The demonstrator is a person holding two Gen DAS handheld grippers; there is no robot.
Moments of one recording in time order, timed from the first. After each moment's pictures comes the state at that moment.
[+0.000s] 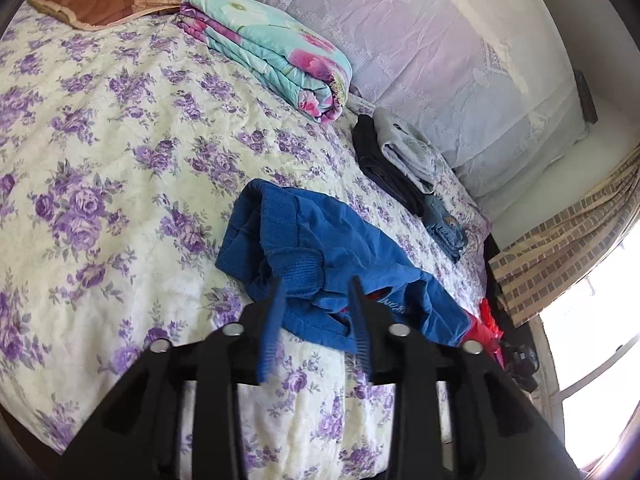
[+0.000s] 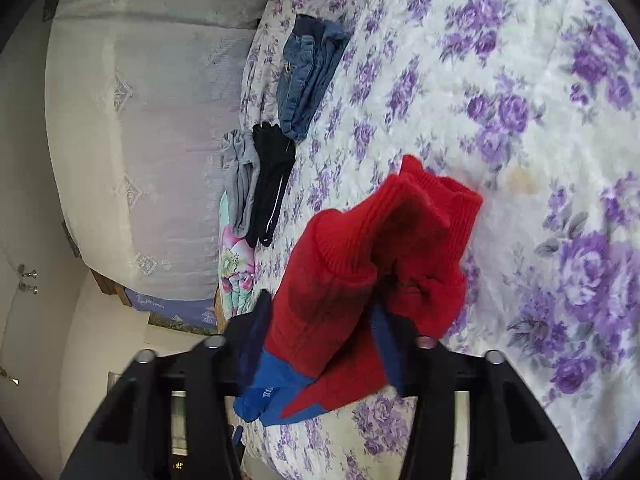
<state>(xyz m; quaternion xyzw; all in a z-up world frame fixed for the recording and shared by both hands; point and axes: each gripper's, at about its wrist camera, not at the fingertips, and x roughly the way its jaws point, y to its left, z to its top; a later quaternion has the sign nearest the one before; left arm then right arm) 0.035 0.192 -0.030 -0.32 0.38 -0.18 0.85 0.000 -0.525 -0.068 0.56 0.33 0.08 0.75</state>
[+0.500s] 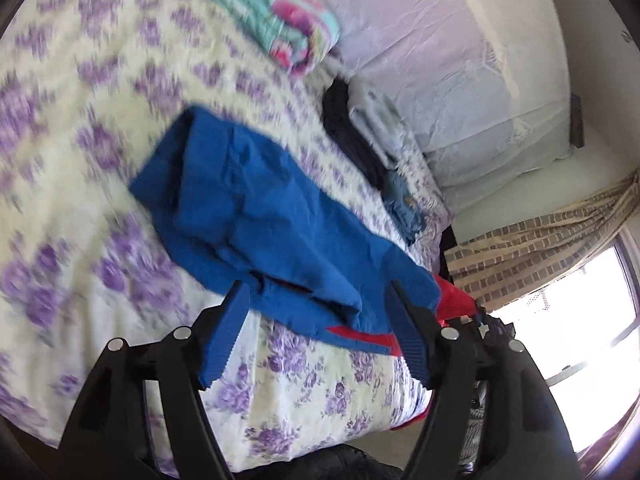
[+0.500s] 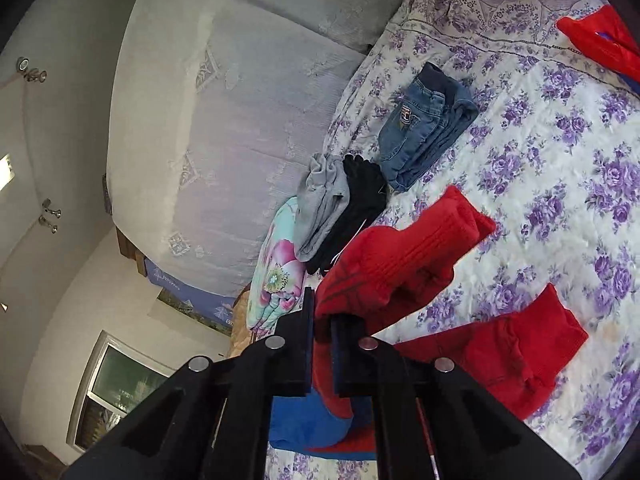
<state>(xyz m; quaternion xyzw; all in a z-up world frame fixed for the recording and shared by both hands) 0.040 0.139 -0.040 -0.39 0.43 -0.23 0.78 0.028 -0.525 0.035 0.48 0.26 0.13 0.83</state>
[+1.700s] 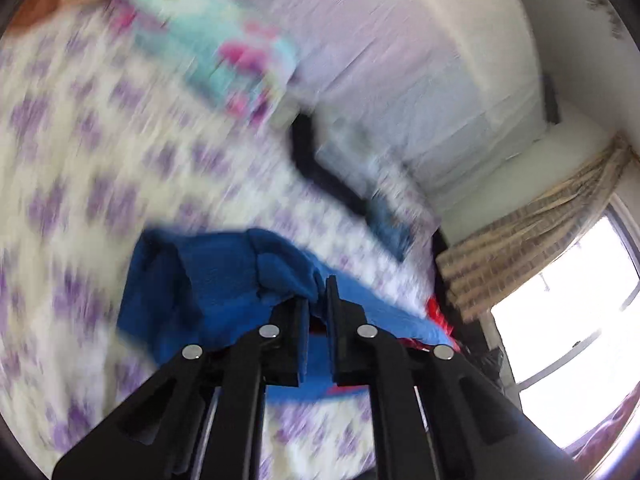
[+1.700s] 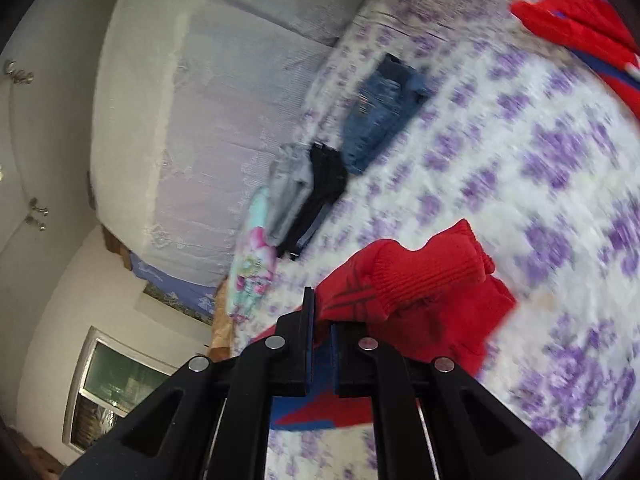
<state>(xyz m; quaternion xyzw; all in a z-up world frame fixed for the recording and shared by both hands) 0.102 0.162 -0.021 -0.34 0.41 -0.27 0.80 -0.019 -0.546 -0.039 0.50 0.32 0.09 0.80</state>
